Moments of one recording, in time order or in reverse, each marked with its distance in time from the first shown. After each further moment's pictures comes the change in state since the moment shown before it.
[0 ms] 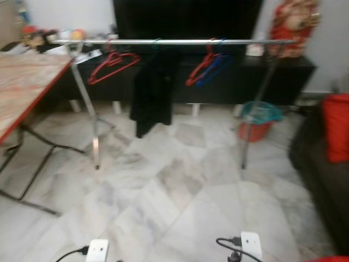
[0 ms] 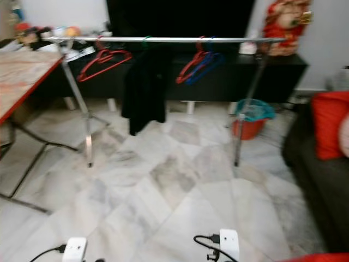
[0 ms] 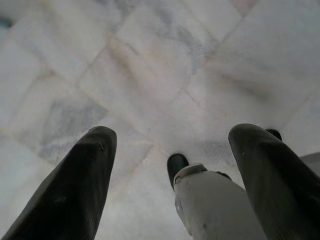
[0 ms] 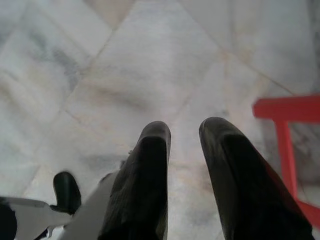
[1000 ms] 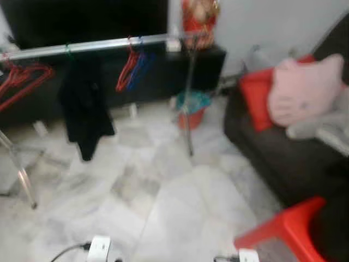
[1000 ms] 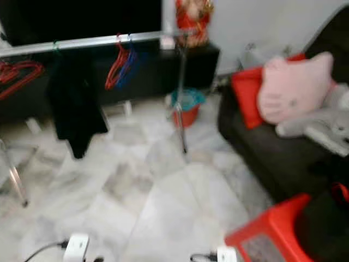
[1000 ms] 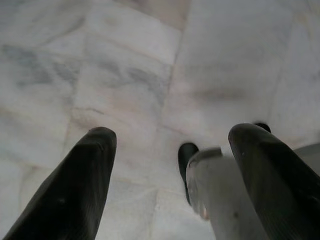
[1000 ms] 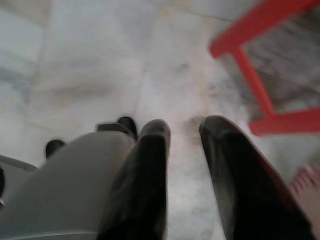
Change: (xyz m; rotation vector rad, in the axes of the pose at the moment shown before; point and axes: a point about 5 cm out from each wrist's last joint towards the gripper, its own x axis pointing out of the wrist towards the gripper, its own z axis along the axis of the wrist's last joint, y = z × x) left arm 0.001 0.000 0.002 0.075 0.003 0.023; right arm -0.012 0.008 -0.046 -0.012 0.041 0.001
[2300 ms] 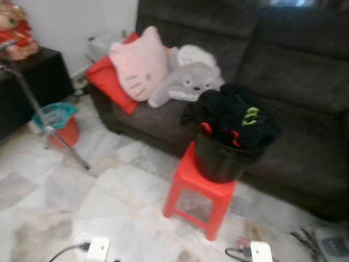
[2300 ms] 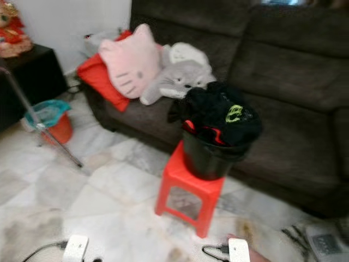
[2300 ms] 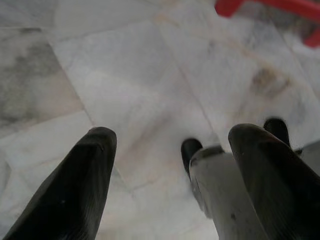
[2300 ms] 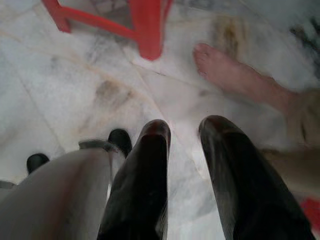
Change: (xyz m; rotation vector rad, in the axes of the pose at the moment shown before) left arm -0.001 0.003 -0.005 0.027 0.015 0.005; right arm 0.003 -0.030 0.021 0.009 -0.027 -0.041
